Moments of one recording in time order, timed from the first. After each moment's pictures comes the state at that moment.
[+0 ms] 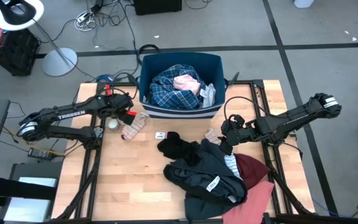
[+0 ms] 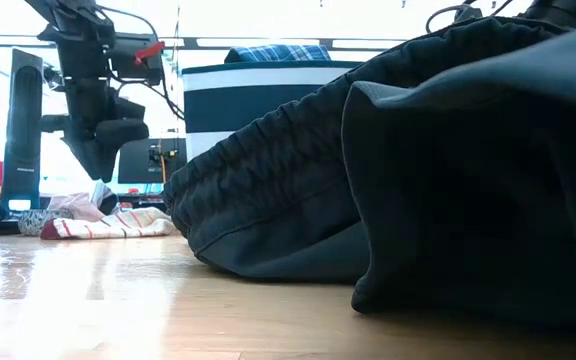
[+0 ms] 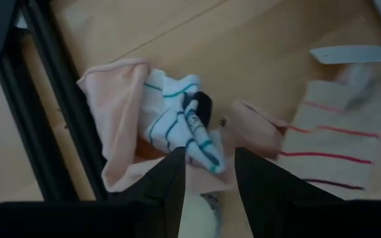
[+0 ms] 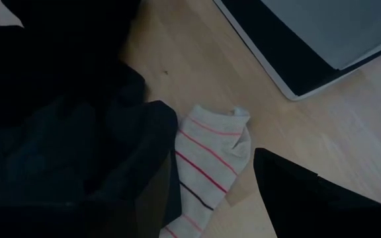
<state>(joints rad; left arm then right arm) 0.49 1.07 0.71 -0.97 -0.37 -0.58 0.27 1.11 0.73 -0.67 0.47 0.67</state>
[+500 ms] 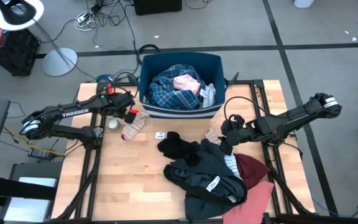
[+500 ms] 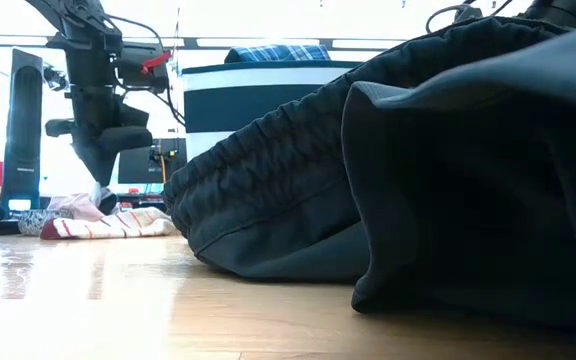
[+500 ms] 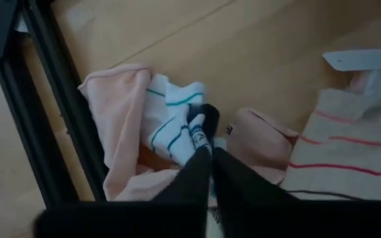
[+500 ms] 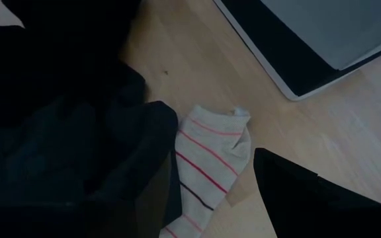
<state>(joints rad) 0.52 1.13 0.71 -0.94 -0.38 -0.55 0.27 1.11 0.73 -0.67 0.47 0.67</state>
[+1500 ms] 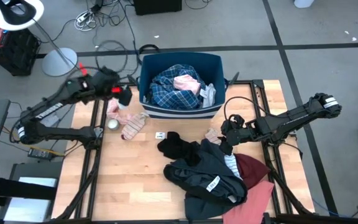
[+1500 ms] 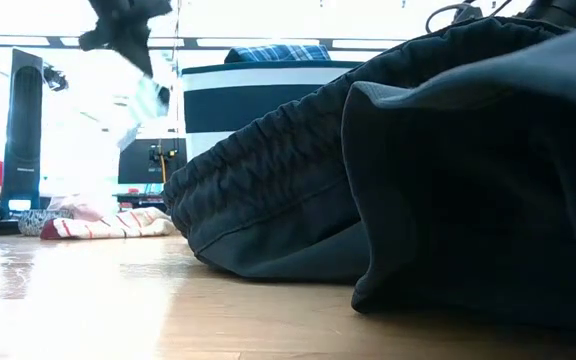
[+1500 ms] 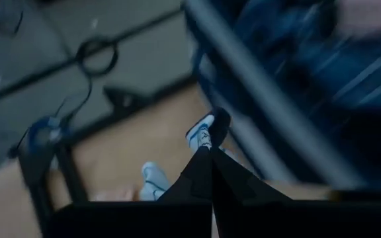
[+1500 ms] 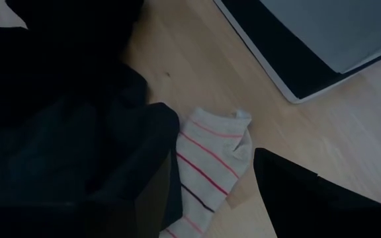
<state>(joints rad) 0.52 1.01 1.26 -1.10 -0.35 -0.42 0.27 1.11 0.73 -0.66 0.47 0.66</state>
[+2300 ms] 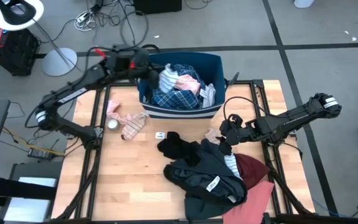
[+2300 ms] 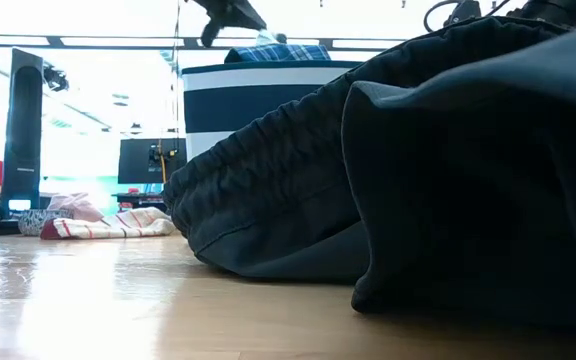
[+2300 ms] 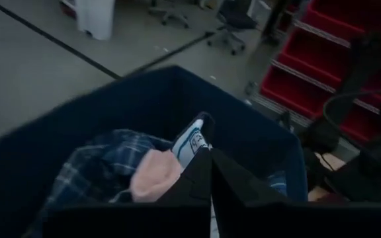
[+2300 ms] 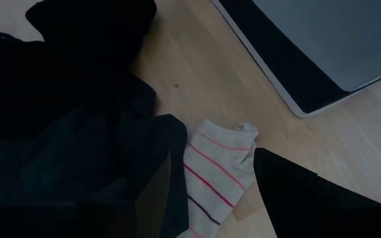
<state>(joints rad) 0.52 1.36 1.49 -0.45 0.09 -0.26 0.26 1.11 0.73 -0.61 0.47 0.62</state>
